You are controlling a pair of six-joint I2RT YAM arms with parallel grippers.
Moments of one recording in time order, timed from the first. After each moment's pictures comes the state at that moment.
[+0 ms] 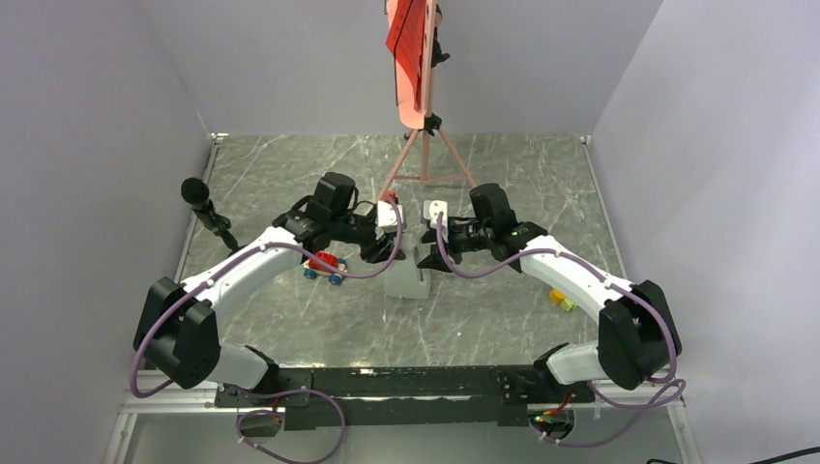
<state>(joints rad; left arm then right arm) -0.57 1.40 1.03 -0.27 0.78 0.59 0.53 1.37 0.89 -0.21 -0.83 -0.63</state>
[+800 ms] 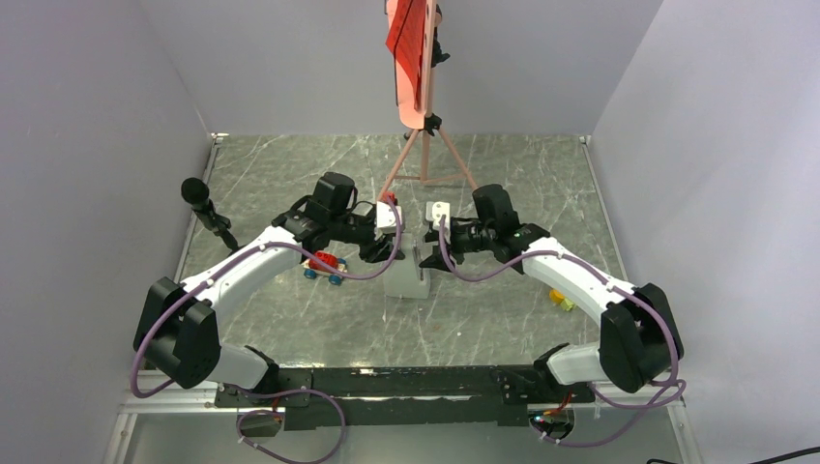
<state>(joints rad) -0.56 1.40 1.03 -0.28 0.79 0.62 0.52 1.35 0.87 -0.19 -0.81 -0.67</state>
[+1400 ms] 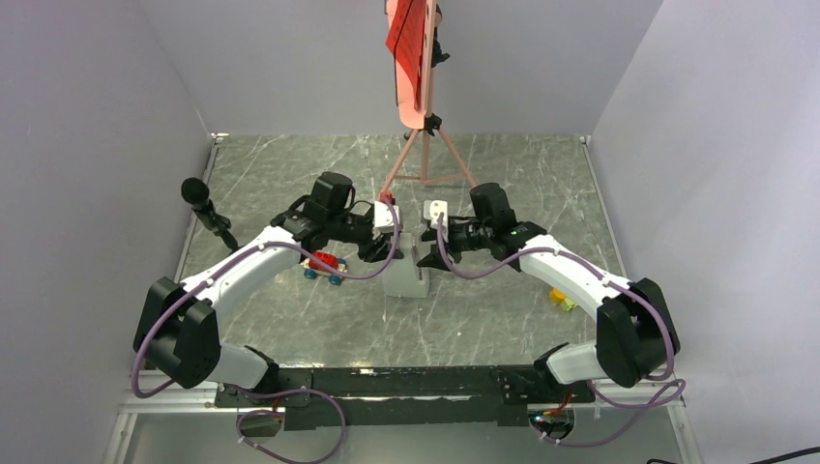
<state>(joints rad) -0.55 1.40 1.03 -0.27 0.82 0.63 0.50 1.38 0.89 -0.19 -0.85 -0.65</state>
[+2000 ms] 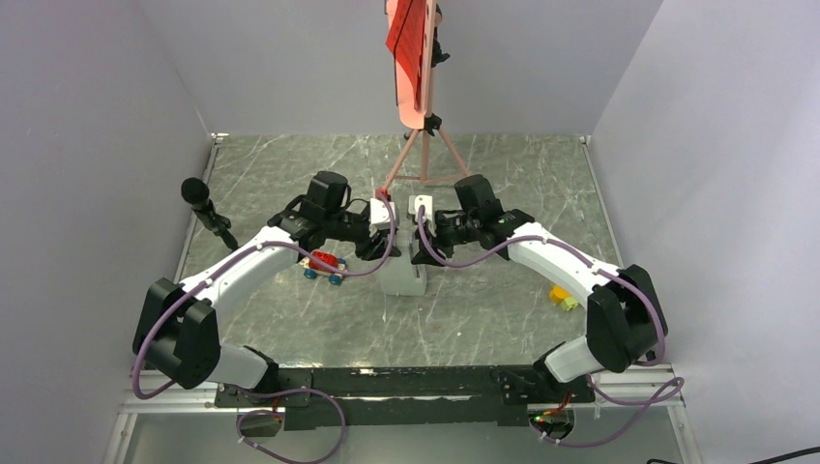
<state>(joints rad) -0.53 1.40 1.01 -0.25 0.82 0.61 0.57 1.47 1.02 -0.31 -0.77 -0.68</state>
